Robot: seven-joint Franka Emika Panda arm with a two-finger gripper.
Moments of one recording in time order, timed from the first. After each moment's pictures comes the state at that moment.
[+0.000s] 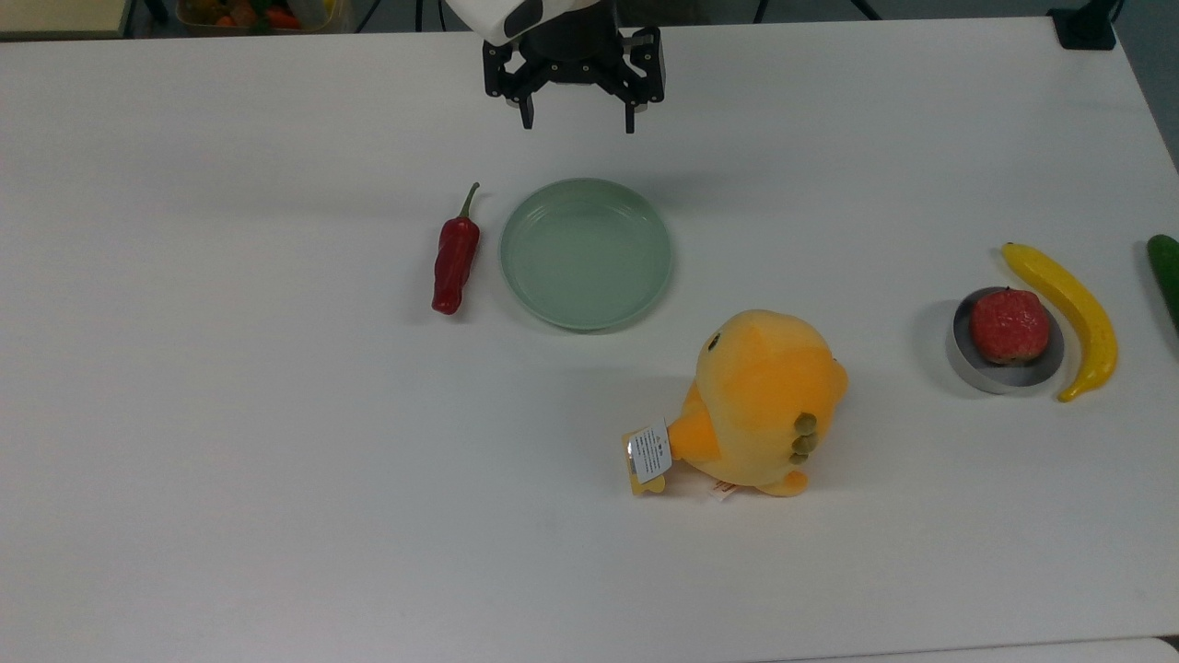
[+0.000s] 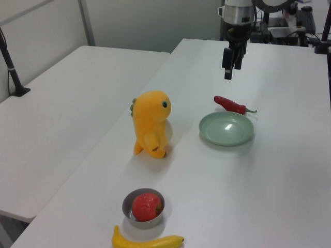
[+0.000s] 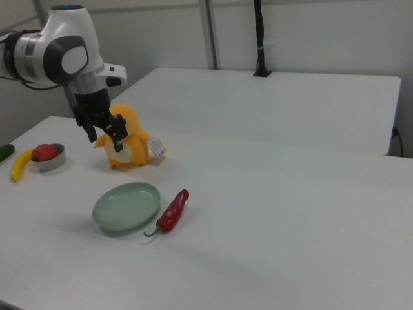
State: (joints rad) arm 0.19 0.08 0.01 -1.73 0.06 1.85 0.21
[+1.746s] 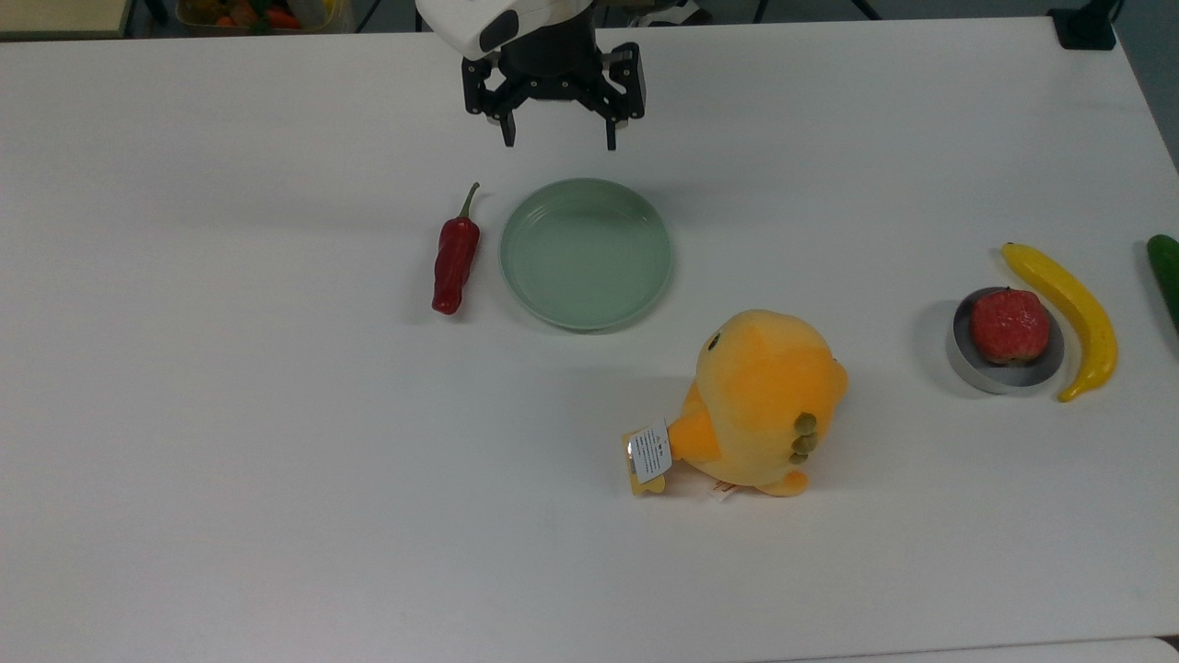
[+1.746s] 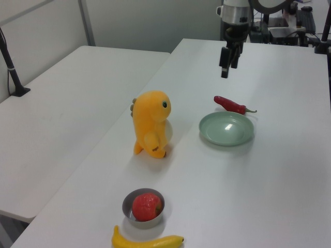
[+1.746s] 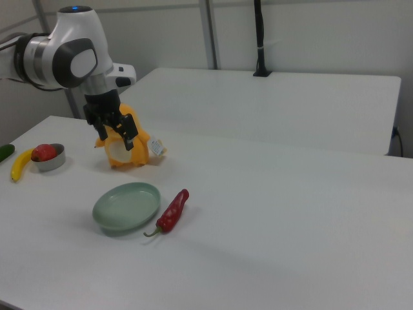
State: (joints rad) arm 0.16 0.10 0.01 -1.73 0.06 1.92 0.19
